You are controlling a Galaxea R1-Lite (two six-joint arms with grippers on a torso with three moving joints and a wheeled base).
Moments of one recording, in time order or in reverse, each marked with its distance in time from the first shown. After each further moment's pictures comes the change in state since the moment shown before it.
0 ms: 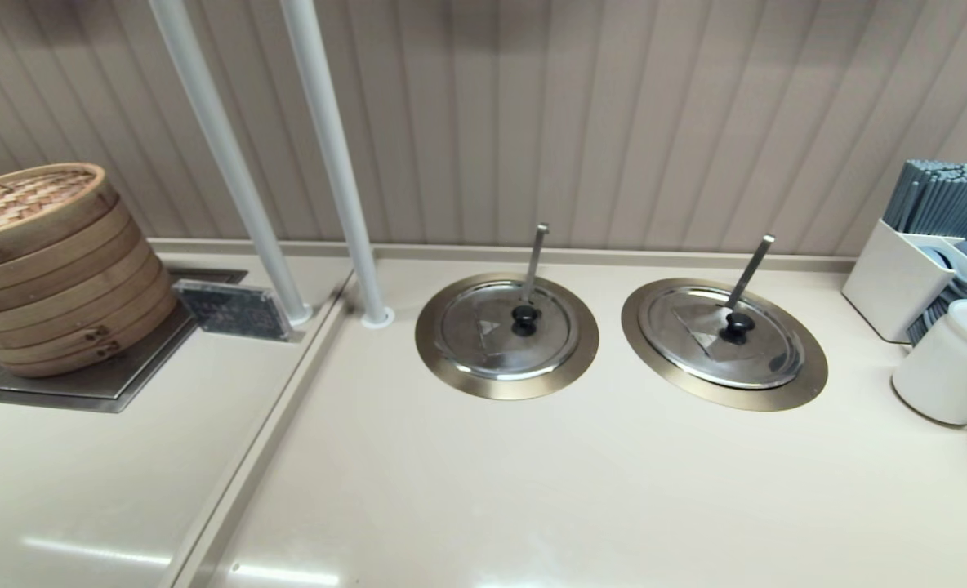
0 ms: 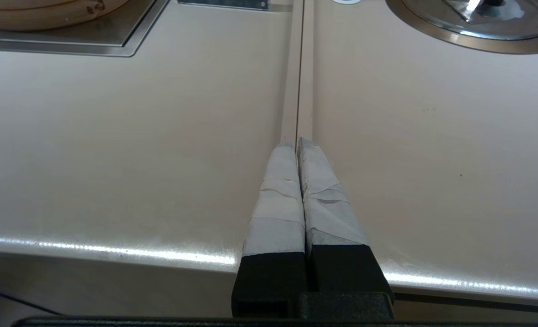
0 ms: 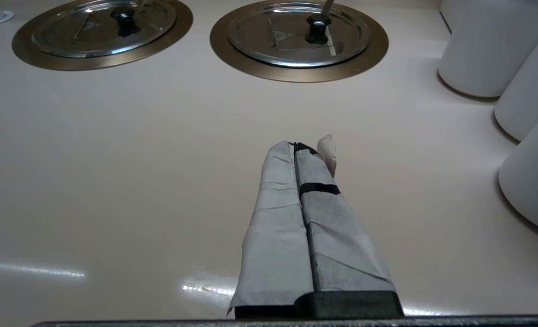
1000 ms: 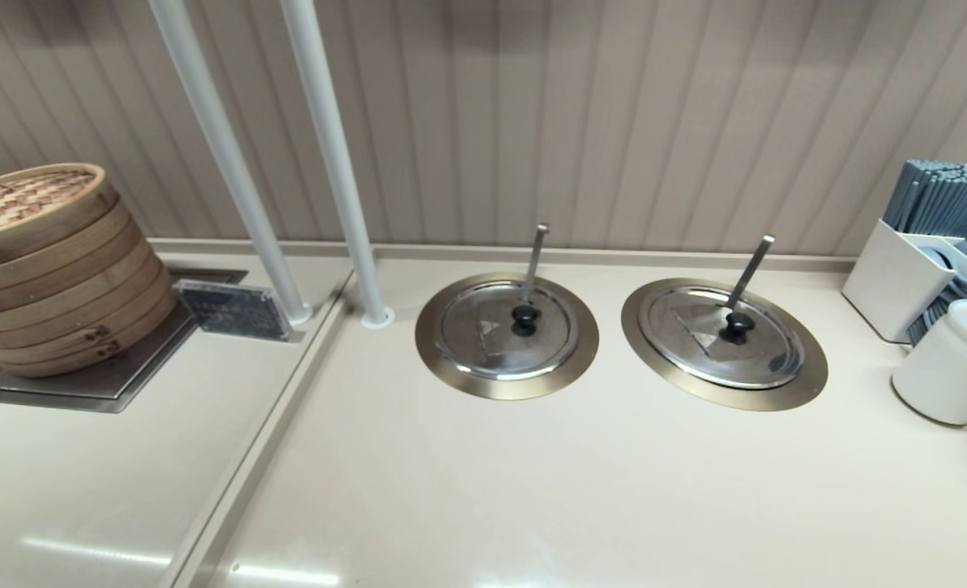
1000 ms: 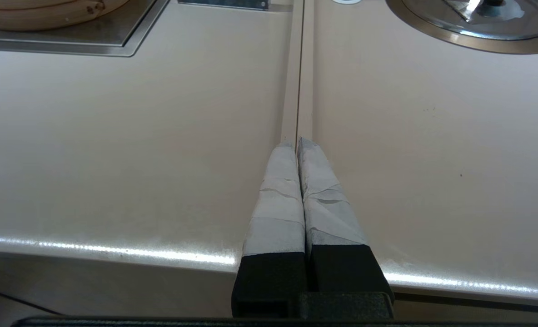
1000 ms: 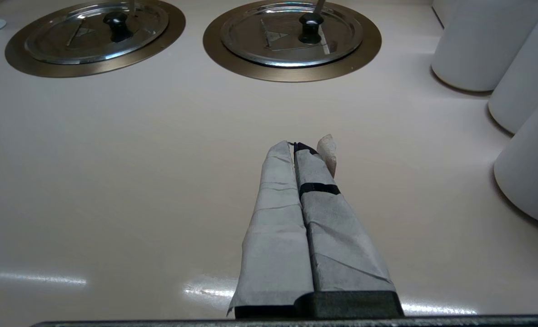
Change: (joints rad) left arm 0.000 0.000 0.000 0.000 0.000 0.000; right arm 0.000 0.000 0.000 0.000 -0.021 0.019
